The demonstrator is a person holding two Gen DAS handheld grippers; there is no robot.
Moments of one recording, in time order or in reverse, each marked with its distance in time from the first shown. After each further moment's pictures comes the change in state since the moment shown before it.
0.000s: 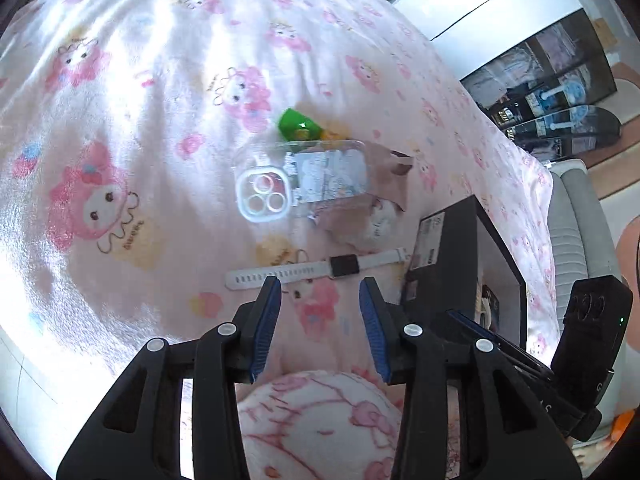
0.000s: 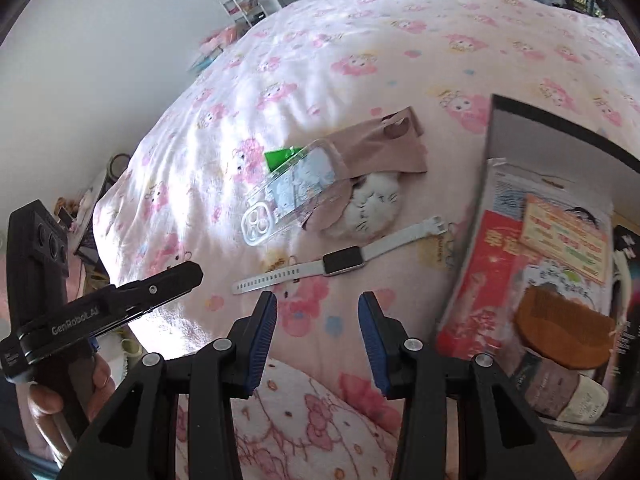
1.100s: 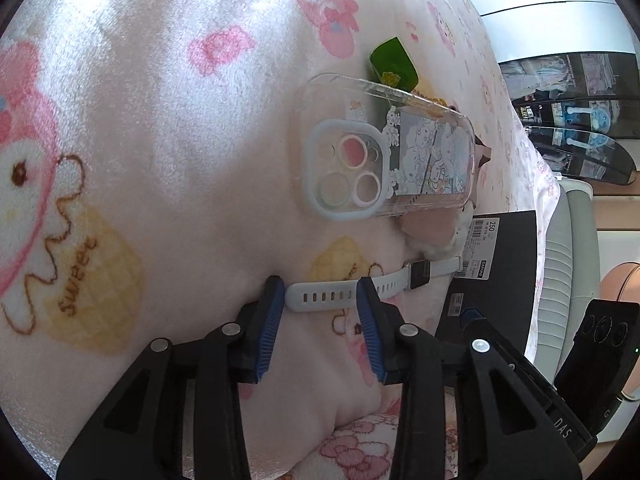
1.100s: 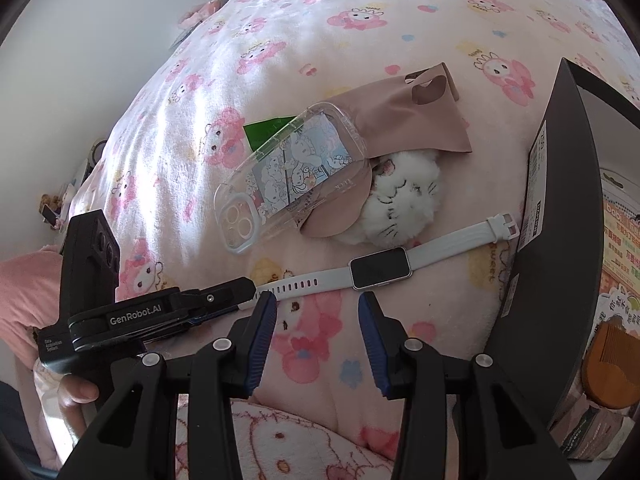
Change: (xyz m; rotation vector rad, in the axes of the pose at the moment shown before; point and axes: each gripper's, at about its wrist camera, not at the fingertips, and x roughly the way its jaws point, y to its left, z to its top) left arm 0.101 0.063 0.023 -0.160 0.221 -0.081; right arm 0.064 0.000 0.022 0.047 0.067 -0.058
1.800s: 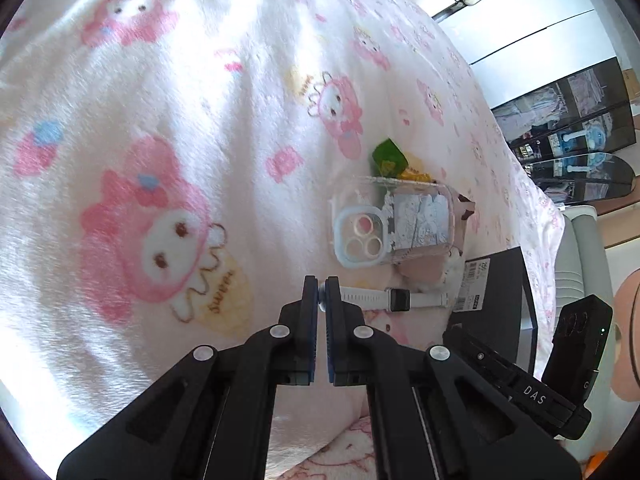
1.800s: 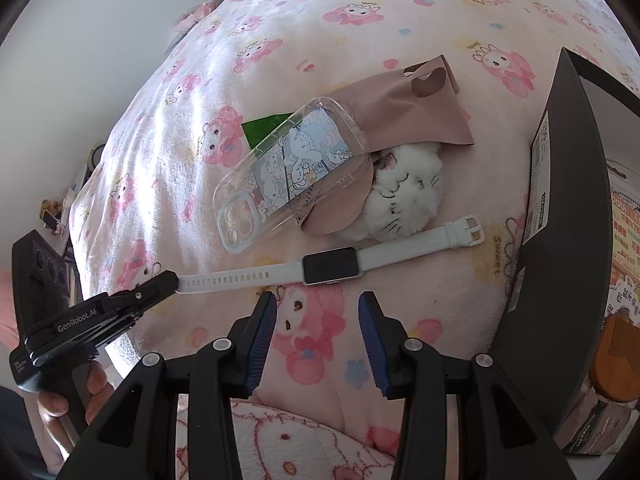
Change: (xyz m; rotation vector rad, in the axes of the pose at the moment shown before) left arm -0.087 0.010 -0.012 0.037 -0.286 0.095; right arm 0.005 0.000 -0.002 0.027 0.014 0.013
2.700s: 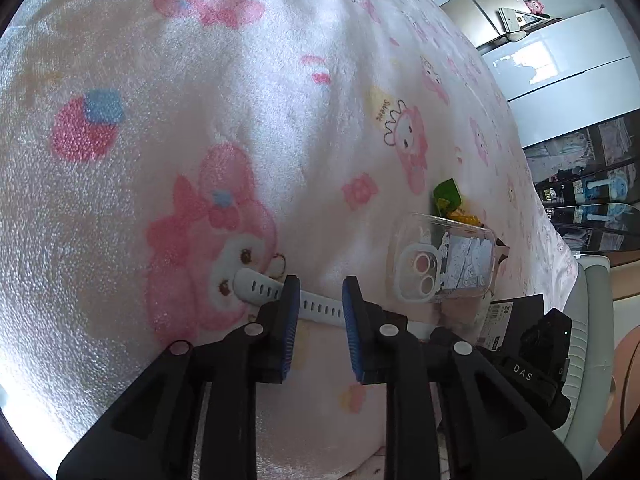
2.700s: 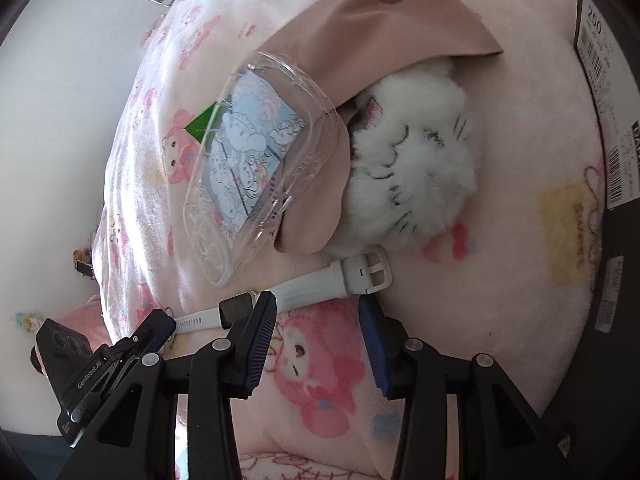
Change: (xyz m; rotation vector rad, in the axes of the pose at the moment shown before) left arm 0.014 0.045 0.008 -0.157 -0.011 0.019; right arm 0.074 -0.037 0.020 0.268 0.147 0.179
